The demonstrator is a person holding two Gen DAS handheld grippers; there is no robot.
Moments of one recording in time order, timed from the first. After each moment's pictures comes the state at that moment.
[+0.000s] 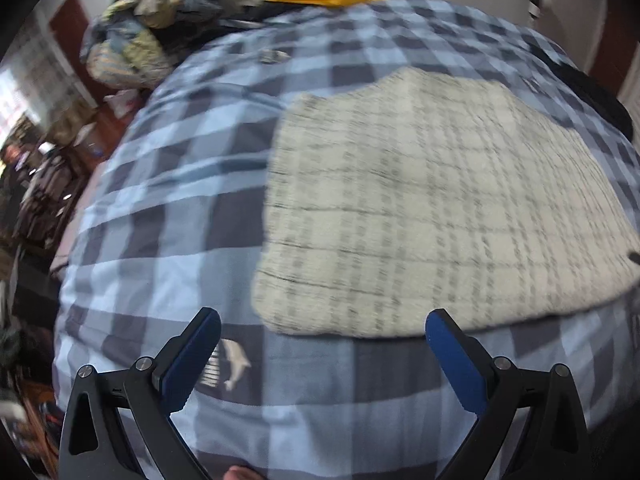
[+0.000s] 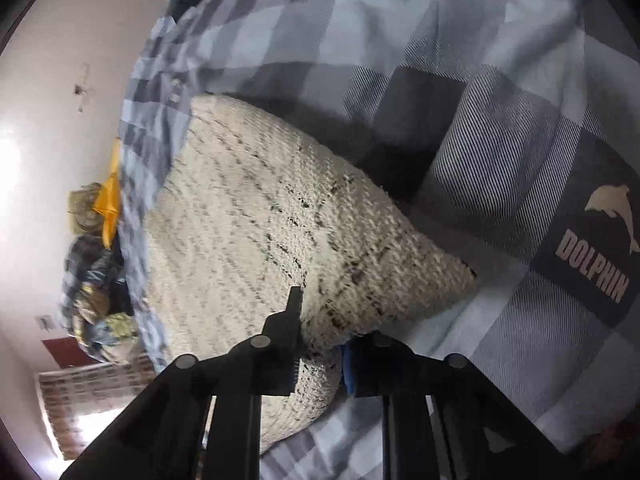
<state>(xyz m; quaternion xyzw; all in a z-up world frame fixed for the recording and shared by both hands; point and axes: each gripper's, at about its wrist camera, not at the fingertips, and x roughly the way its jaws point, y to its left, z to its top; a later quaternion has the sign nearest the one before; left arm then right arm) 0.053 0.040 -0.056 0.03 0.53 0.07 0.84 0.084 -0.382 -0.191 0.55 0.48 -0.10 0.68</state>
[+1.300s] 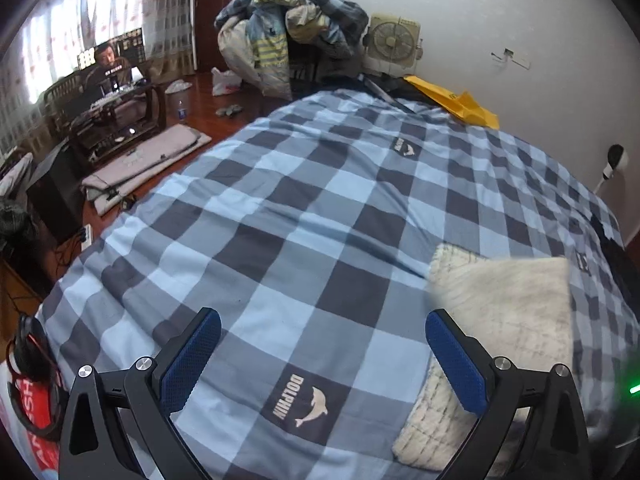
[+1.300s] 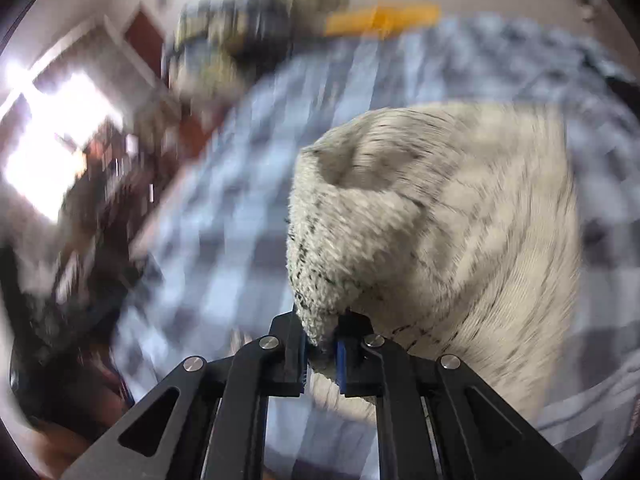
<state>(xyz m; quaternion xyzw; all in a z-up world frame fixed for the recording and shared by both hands) 0.024 0.159 -0.001 -0.15 0.41 0.19 0.88 0.148 0.019 -0.122 0.08 0.52 0.24 0.82</state>
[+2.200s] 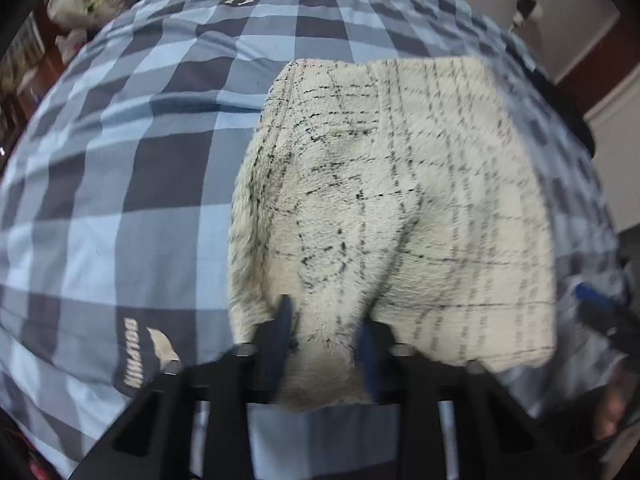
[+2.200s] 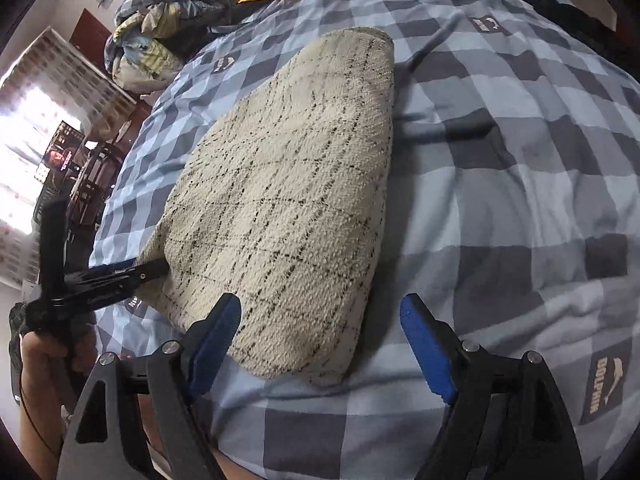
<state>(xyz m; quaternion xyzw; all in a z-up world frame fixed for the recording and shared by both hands) 0.072 0.056 -0.102 -0.10 0.59 -0.06 0.80 0.153 -0.126 -0.161 0.10 0.56 0.17 0.81</state>
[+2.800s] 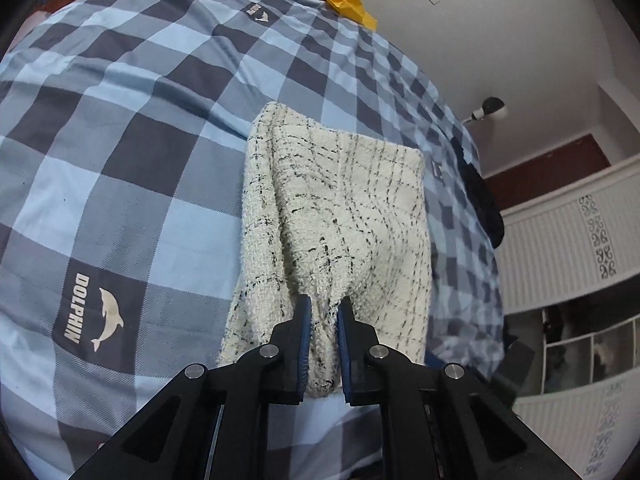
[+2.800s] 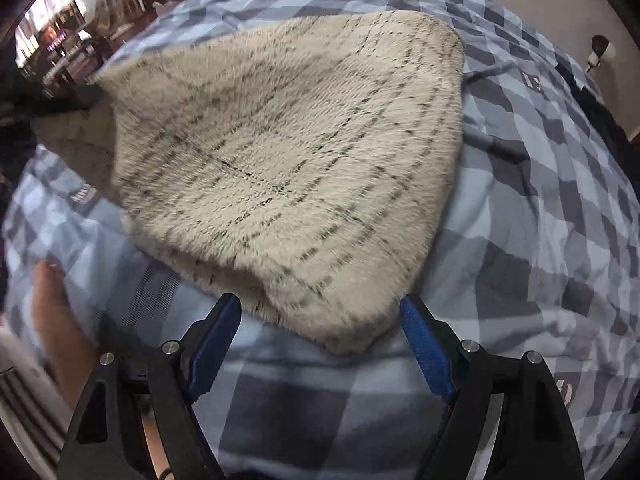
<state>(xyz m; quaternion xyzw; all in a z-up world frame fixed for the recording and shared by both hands) 0.047 0.105 -0.069 -0.32 0.52 -0.12 0.78 0.109 -0.061 -0.184 -0.13 0.56 0.14 0.81</state>
